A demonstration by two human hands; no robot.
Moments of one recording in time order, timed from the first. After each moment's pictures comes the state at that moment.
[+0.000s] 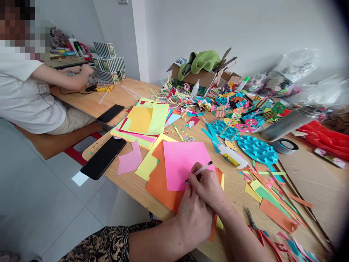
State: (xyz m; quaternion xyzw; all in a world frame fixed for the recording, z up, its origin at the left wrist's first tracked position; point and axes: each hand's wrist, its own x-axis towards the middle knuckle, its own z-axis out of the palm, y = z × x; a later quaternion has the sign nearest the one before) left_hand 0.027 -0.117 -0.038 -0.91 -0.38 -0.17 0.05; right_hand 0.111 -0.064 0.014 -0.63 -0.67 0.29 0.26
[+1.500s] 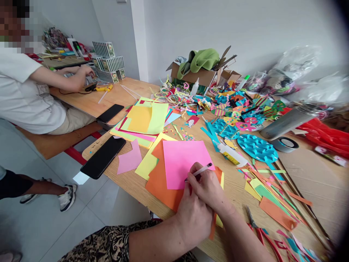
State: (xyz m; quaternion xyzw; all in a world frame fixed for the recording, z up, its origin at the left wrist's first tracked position) left_hand 0.030 -0.117 -0.036 -0.91 -0.39 -0.12 0.05; right_hand 0.114 -0.066 0.008 -0.60 -0.70 0.26 0.27
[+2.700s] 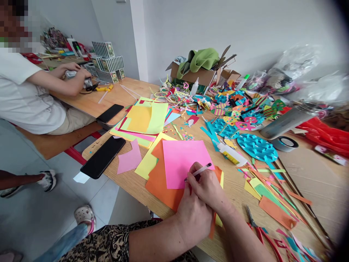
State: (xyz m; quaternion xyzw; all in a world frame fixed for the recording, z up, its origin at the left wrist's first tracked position) left_hand 0.030 -0.118 -0.036 -0.91 -0.38 -0.13 0.06; right_hand 0.115 -0.067 0.010 -0.60 -0.71 0.26 0.26
